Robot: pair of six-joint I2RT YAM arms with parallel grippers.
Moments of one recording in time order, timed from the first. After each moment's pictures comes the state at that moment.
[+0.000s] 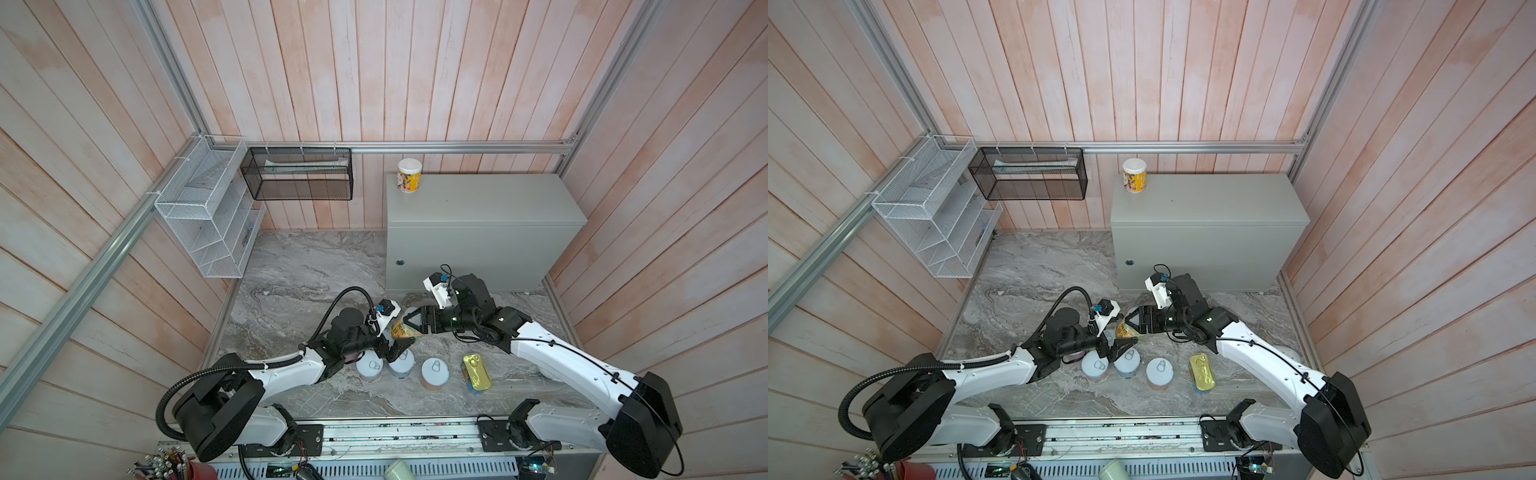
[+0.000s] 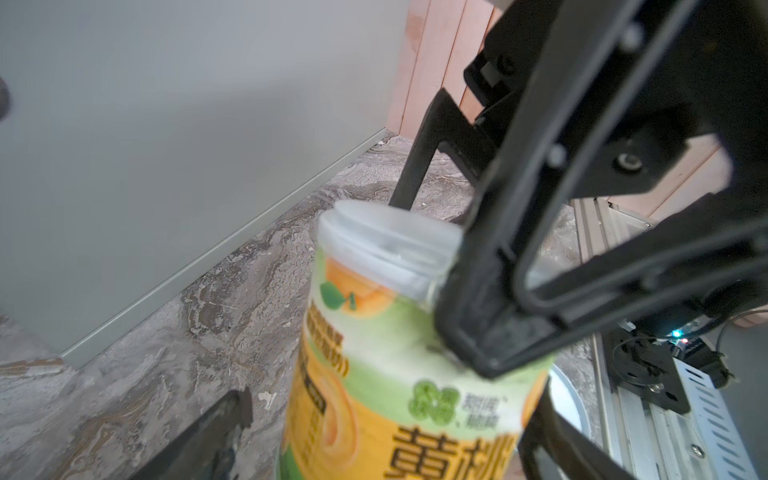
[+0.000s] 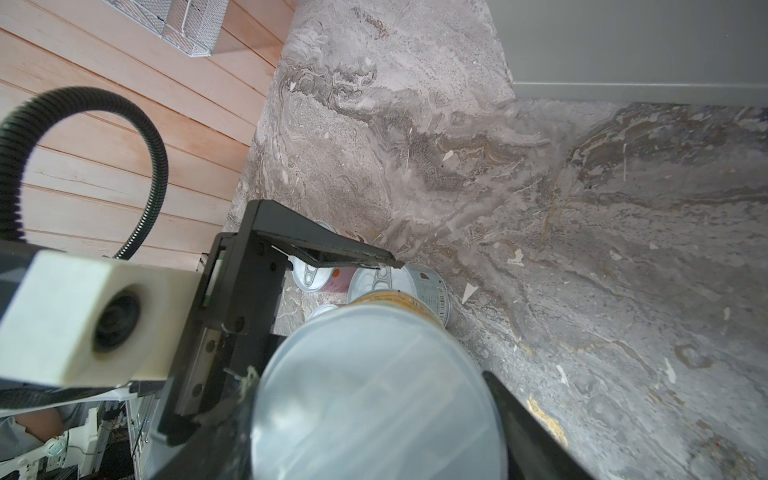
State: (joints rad) left arm -0.75 1.37 0.51 0.54 0.40 -0.03; right arm 0.67 1.21 0.87 -0.34 -0.44 0.58
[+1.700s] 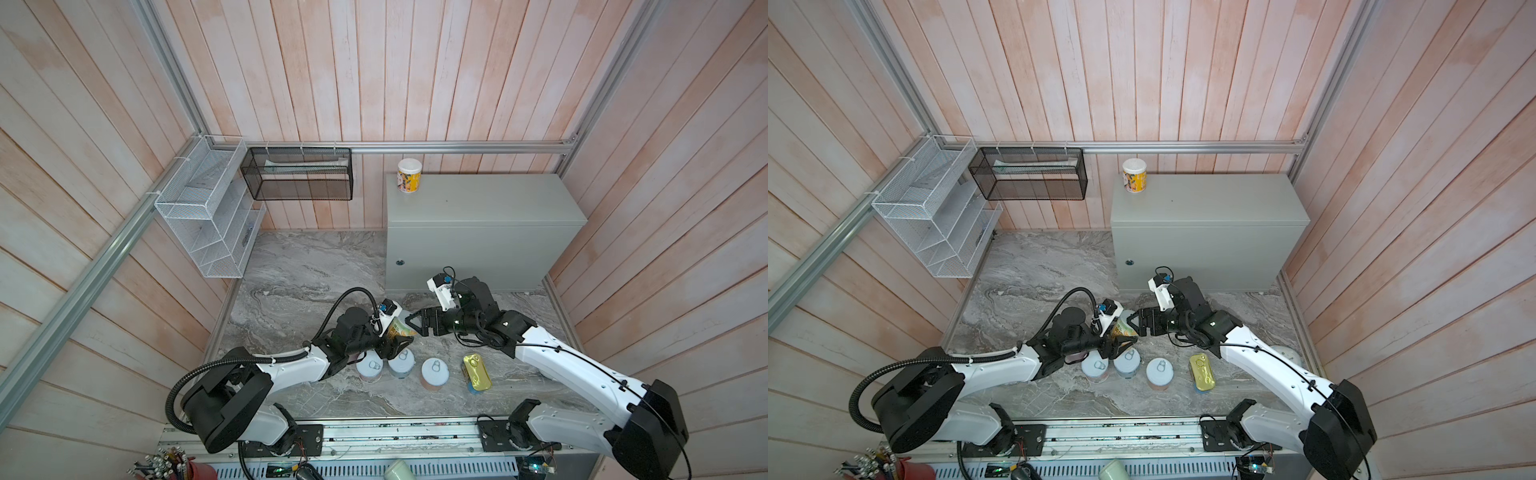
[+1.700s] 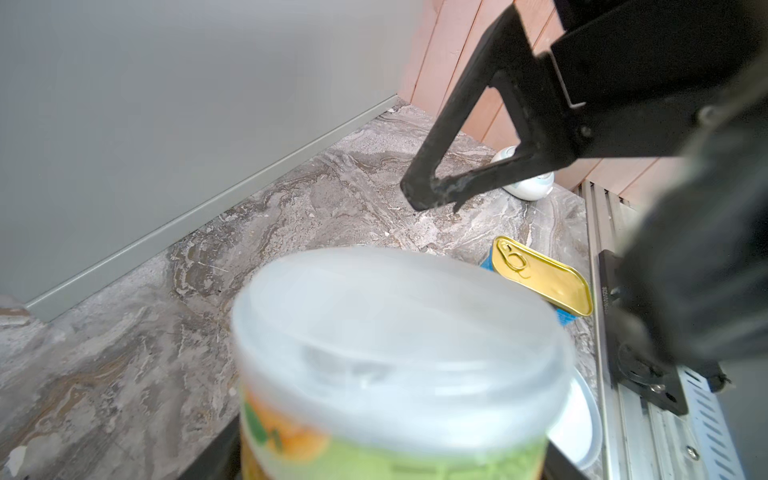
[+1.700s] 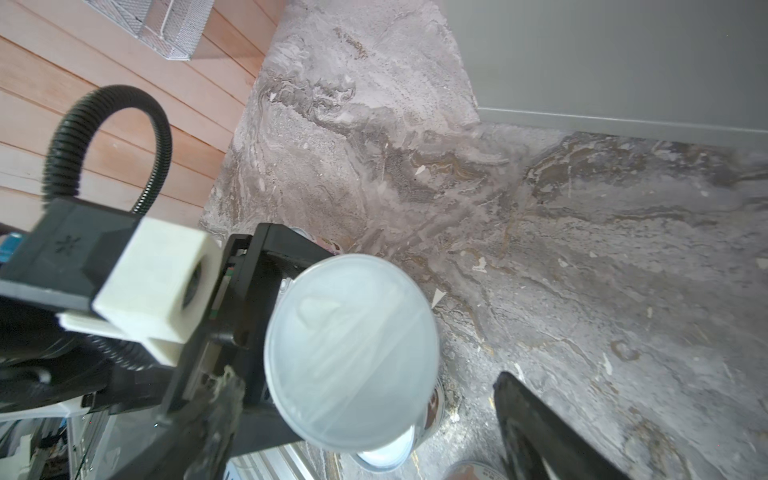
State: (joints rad) left arm -0.76 1.42 0.53 0.49 0.38 -0.09; right arm 0.69 1.16 0.84 -0.36 -0.31 0.52
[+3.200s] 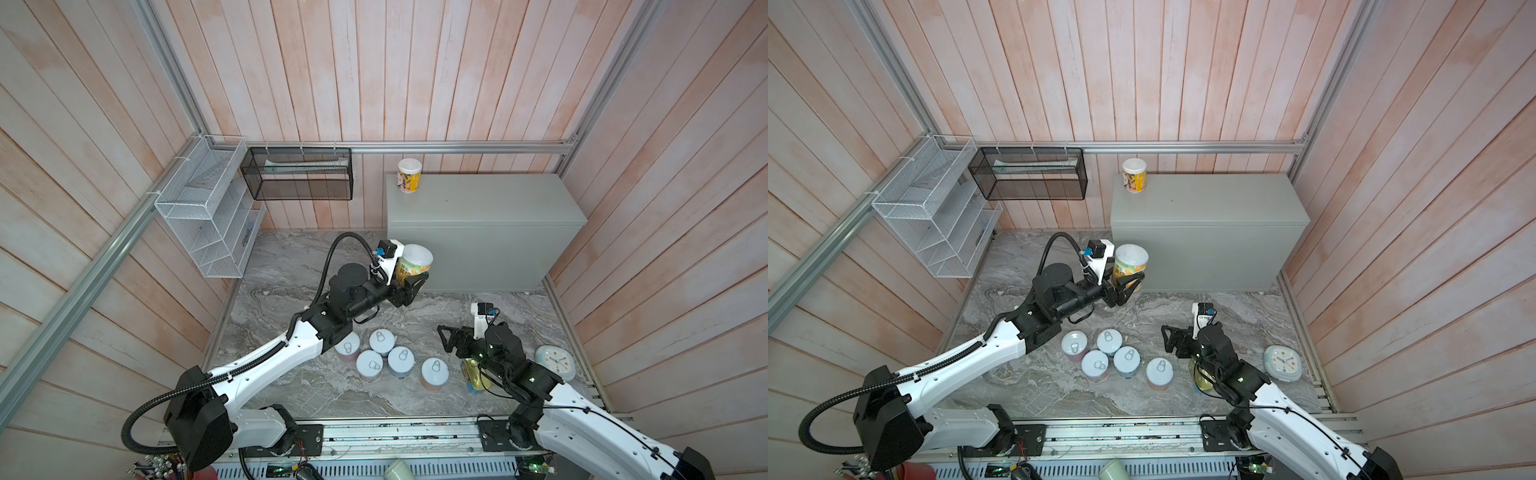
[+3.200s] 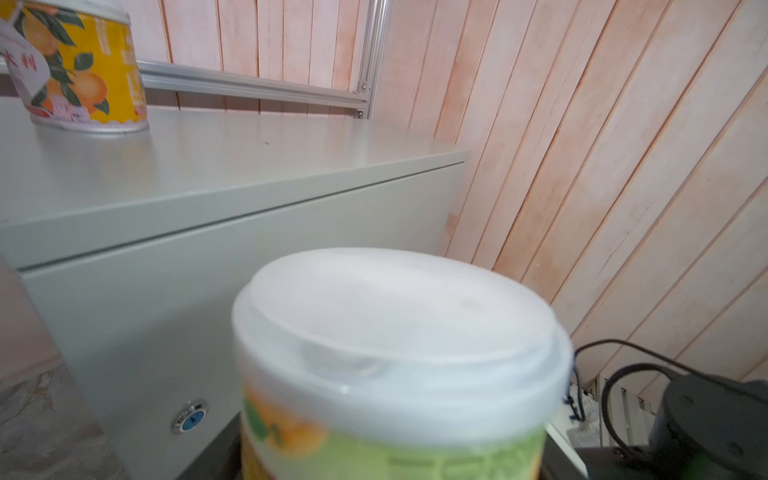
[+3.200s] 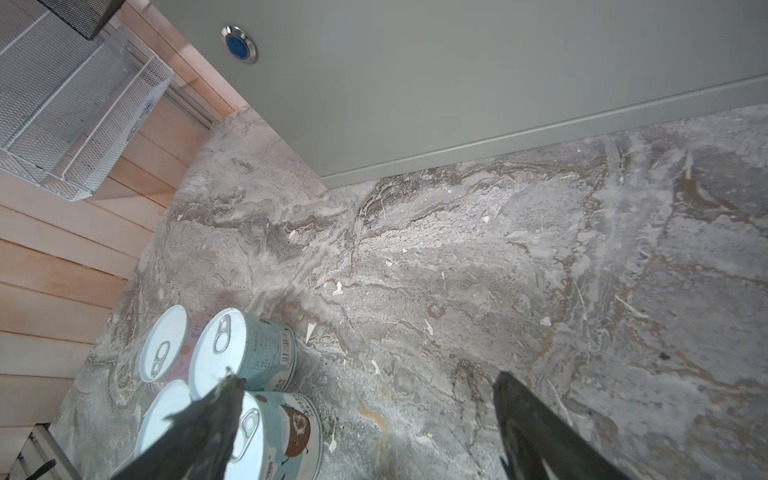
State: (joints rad) left arm -0.77 1.32 1.07 0.22 0.17 -0.15; right arm 0.68 0.68 0.32 -0.10 0.10 0.66
